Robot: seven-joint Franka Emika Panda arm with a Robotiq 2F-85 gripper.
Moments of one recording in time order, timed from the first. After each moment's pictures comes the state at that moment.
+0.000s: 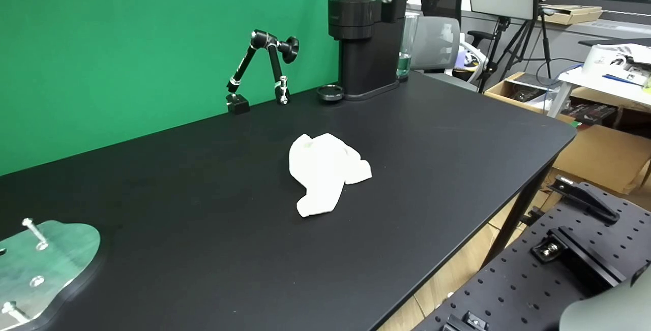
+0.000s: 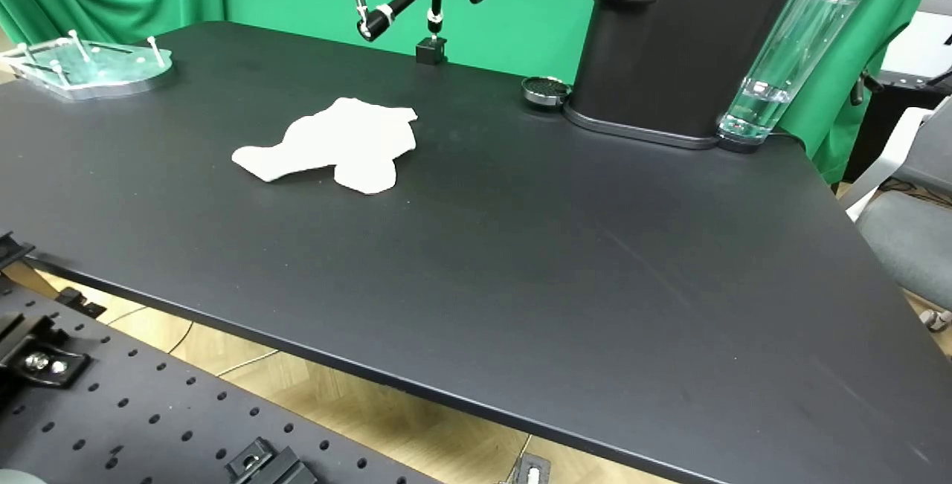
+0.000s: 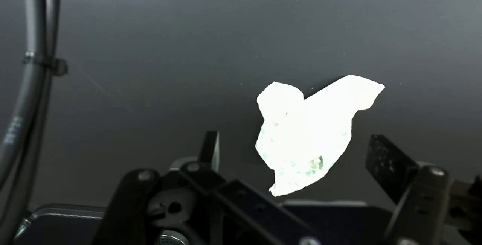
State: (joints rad) arm 0.01 -0.51 0.01 -2.55 -0.06 2.05 -0.11
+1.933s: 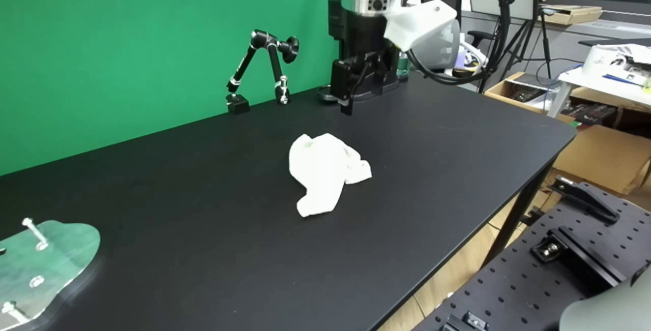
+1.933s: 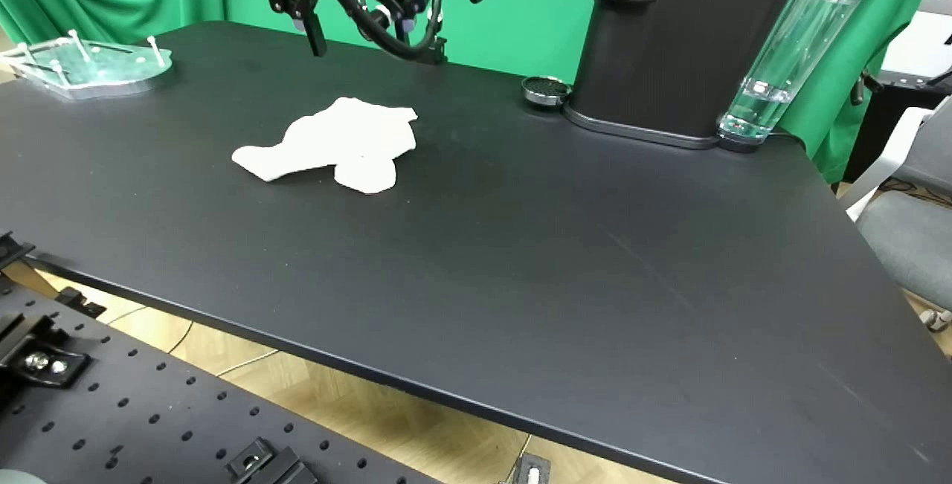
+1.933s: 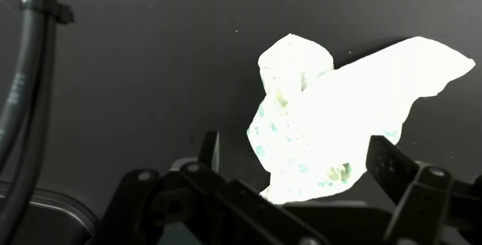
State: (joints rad) arm 0.00 -0.08 0.04 -2.64 -0.16 2.69 -0.10
